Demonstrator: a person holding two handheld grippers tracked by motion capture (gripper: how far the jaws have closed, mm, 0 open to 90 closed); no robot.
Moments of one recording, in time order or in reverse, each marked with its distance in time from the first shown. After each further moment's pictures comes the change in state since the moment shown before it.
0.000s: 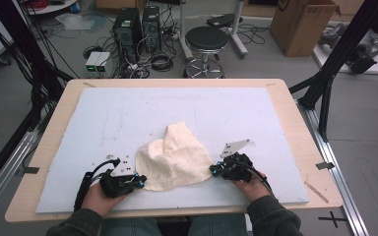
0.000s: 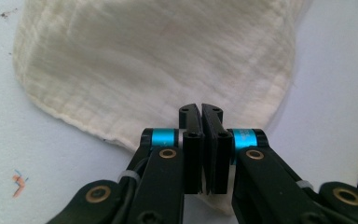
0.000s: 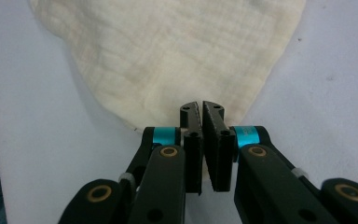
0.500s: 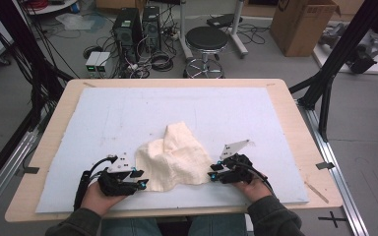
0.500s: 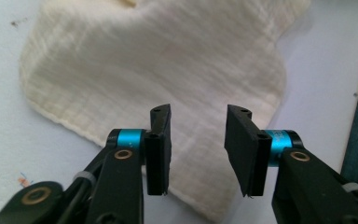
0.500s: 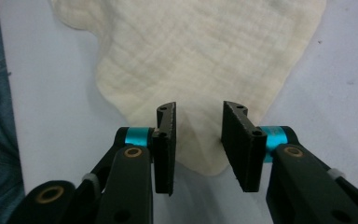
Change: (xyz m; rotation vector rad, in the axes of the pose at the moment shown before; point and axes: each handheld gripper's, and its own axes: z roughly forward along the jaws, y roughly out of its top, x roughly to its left) left arm 0.002 0.004 -0.004 -0.010 -0.021 -0.049; right arm 0.002 0.000 -0.001 0.006 0.045 -0.025
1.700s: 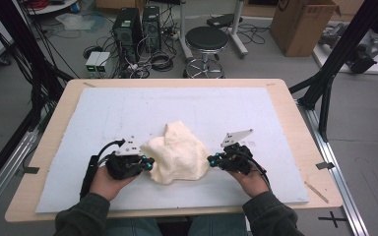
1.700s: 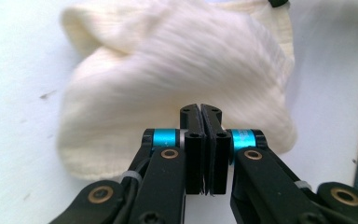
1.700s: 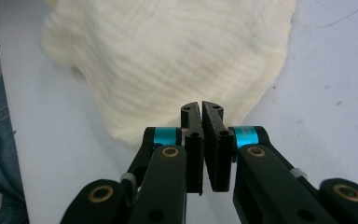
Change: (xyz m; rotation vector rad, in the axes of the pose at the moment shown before) left arm 0.007 0.050 -0.011 -0.075 0.028 0.015; right arm -0.008 0.024 -0.014 -0.077 -0.039 0.078
